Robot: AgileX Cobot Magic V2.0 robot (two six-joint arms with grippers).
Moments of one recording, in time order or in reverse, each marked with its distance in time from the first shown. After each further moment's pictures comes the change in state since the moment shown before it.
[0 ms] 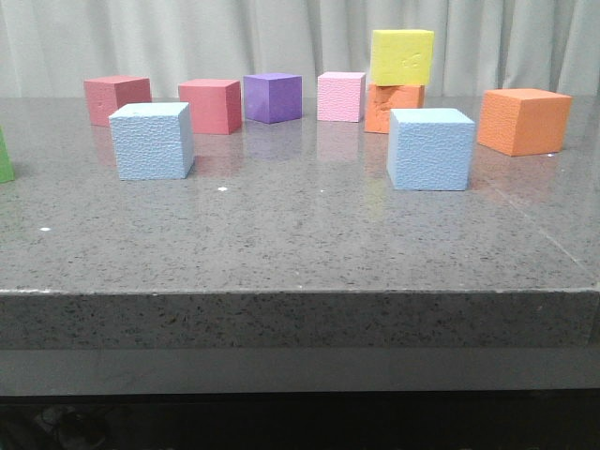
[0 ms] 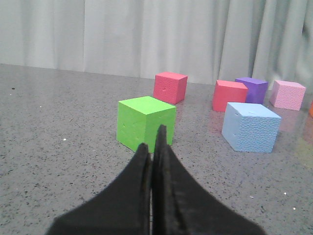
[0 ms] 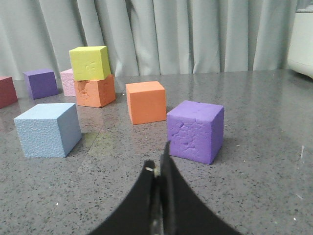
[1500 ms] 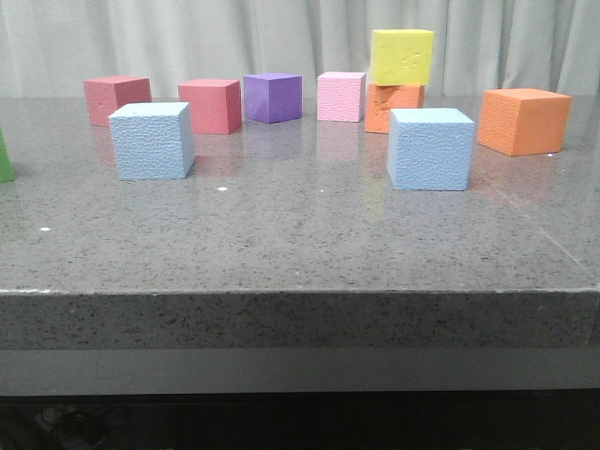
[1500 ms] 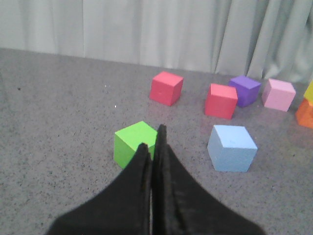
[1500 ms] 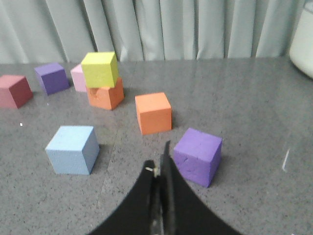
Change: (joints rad) left arm 0.000 0.395 -0.687 -0.024 0.557 0.000; right arm 0.000 0.387 -0.705 0.000 0.599 0.000
